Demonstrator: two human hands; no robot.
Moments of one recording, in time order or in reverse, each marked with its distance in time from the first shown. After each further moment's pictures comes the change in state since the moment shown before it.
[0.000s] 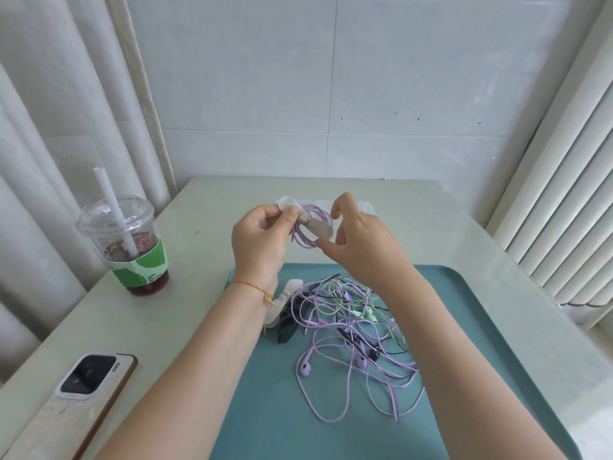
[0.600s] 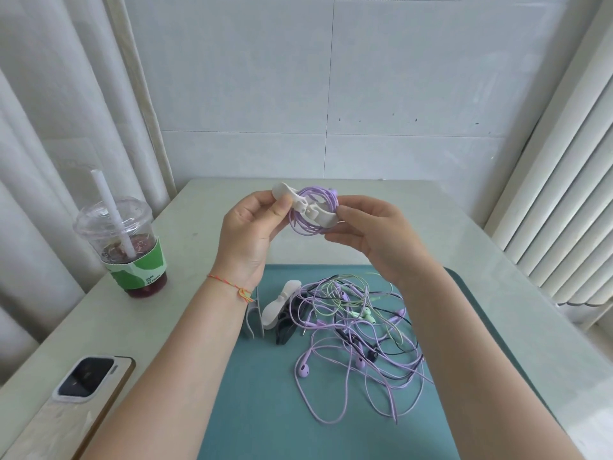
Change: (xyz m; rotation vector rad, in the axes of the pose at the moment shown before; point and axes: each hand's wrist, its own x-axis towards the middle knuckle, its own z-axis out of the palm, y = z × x) left_hand 0.006 0.019 -0.011 -0.307 -0.311 0.009; right_hand 0.007 0.008 -0.015 1.217 -0.022 0.353
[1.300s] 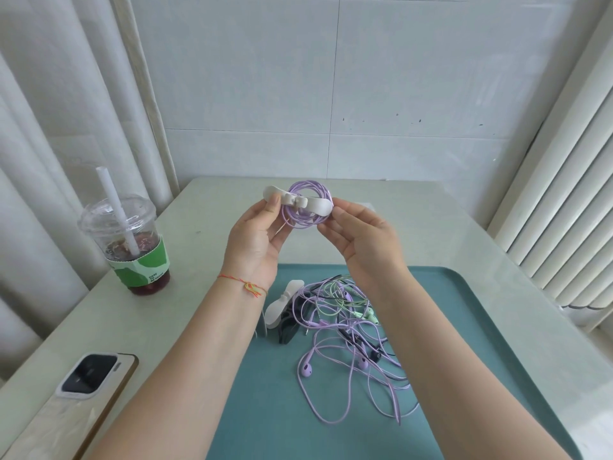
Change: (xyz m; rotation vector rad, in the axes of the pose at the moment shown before) left_hand 0.005 -0.009 -0.001 -0.180 0.141 -0.204; right_hand -0.004 0.020 0.026 0.409 0.153 -0.011
